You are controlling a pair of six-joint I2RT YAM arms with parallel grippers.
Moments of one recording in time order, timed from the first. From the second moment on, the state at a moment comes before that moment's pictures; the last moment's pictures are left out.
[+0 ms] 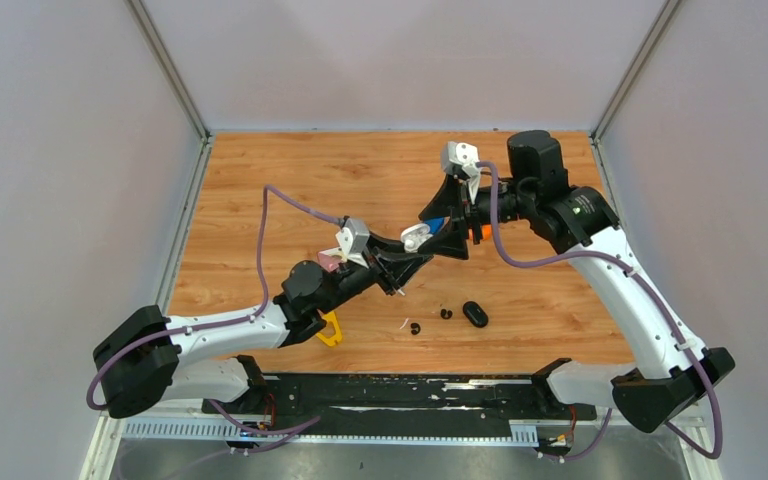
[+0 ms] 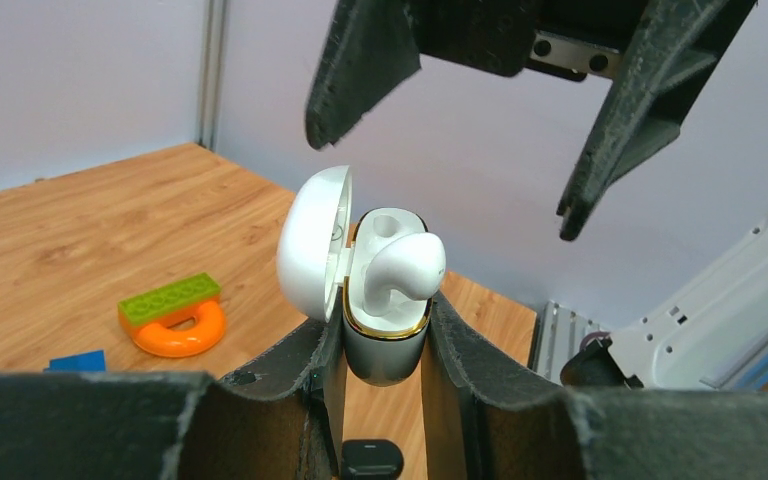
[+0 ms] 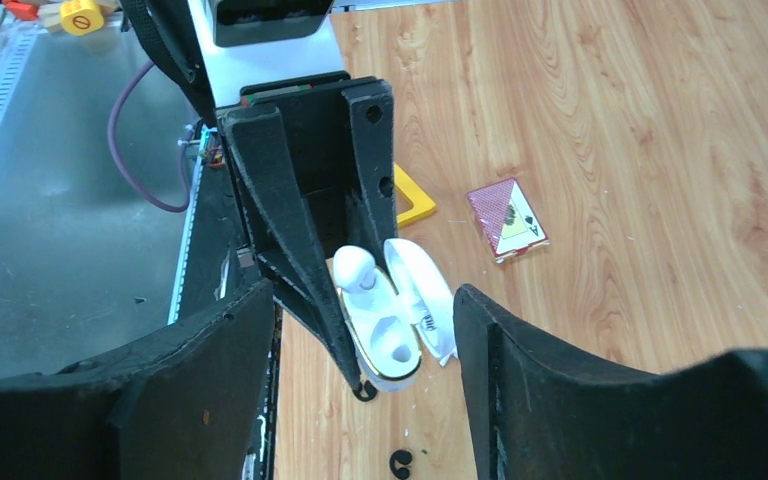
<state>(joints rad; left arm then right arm) -1.01 1.19 0.53 1.00 0.05 -0.34 0.50 1.25 1.49 -0.75 -1.01 -0.37</state>
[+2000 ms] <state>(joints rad) -1.01 1.14 0.53 0.84 0.18 -0.30 0.56 1.38 1.52 -0.88 -0.94 -0.40</state>
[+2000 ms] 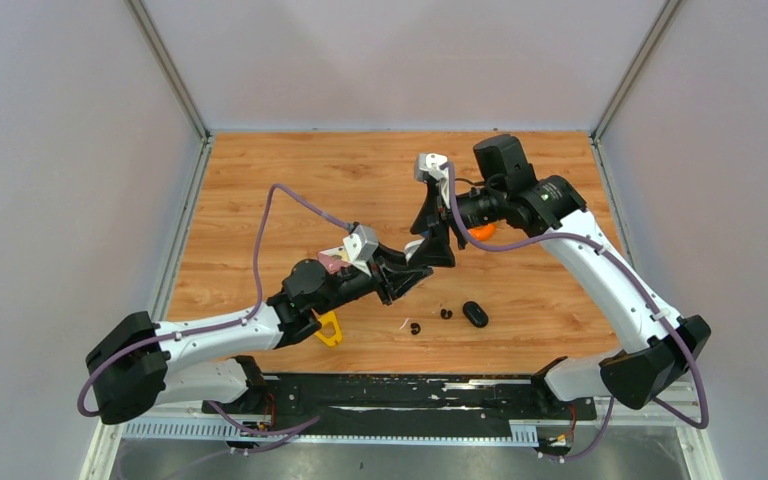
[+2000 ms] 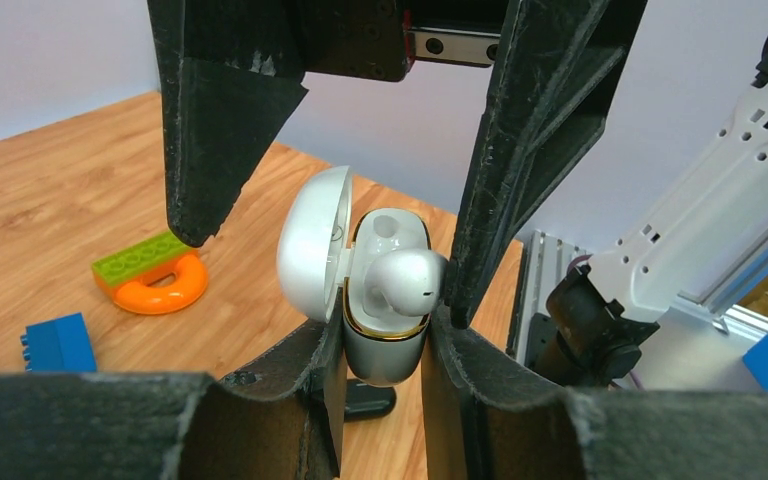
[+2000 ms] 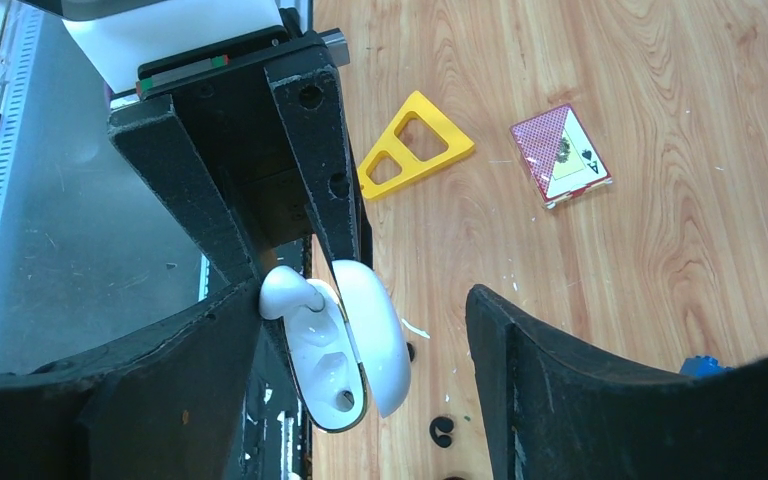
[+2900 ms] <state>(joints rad) -1.01 1.13 0.53 0.80 0.17 -0.30 0.56 1.37 1.53 -0.93 -0.89 -0.43</state>
